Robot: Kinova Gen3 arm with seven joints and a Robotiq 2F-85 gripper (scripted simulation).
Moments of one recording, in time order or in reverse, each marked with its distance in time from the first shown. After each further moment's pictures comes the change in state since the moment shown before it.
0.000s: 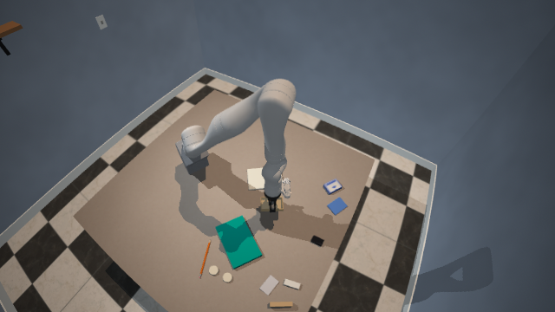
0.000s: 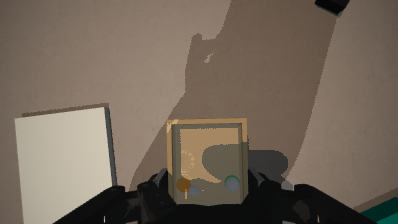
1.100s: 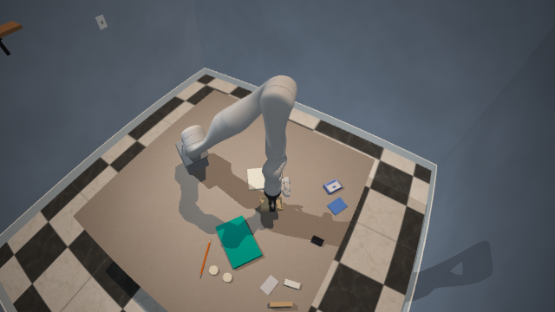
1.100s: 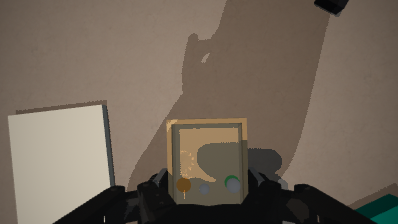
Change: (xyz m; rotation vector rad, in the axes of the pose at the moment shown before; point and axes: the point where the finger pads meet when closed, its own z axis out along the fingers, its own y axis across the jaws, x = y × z) arm -0.002 -0.002 0.000 -0.027 -0.009 -0.006
